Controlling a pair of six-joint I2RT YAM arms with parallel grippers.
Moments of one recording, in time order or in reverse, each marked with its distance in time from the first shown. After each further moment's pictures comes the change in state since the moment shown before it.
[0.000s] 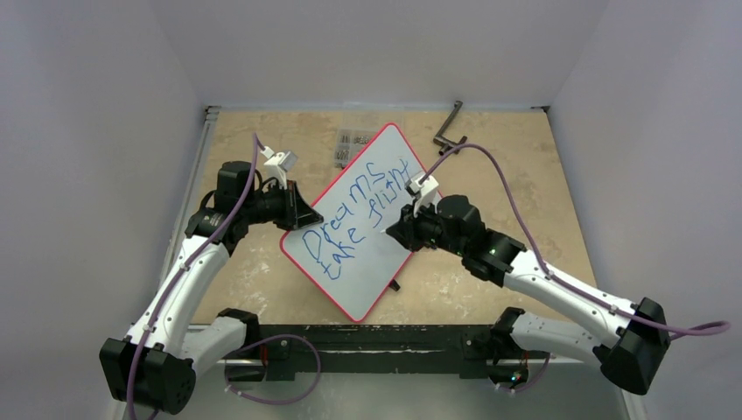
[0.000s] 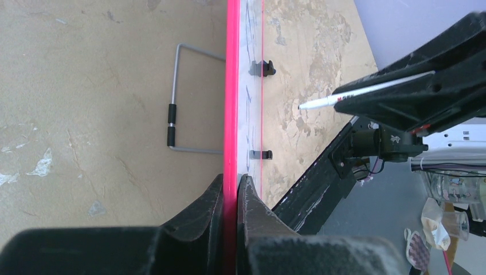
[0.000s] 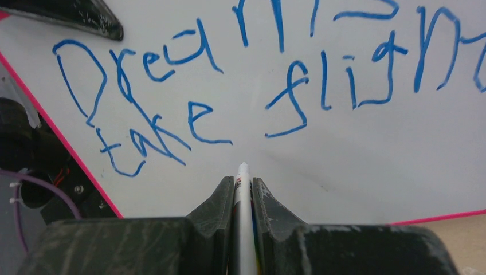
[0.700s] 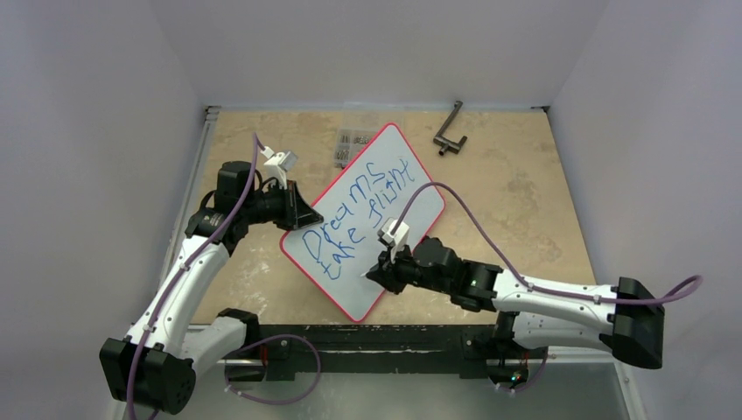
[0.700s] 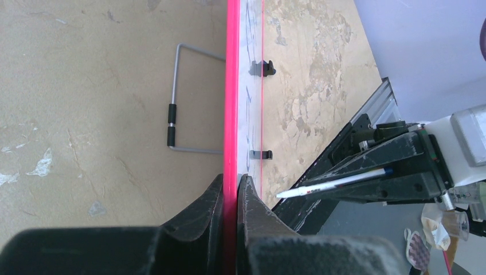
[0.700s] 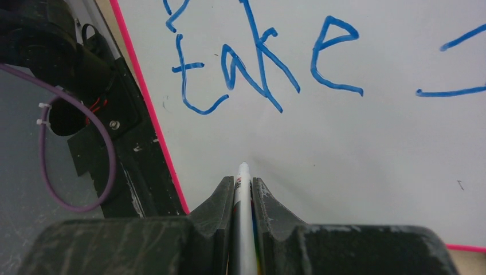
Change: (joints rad) left arm 0.000 0.000 0.000 0.000 0.000 0.000; right arm 0.336 -0.026 -0.222 0.181 0.098 0.015
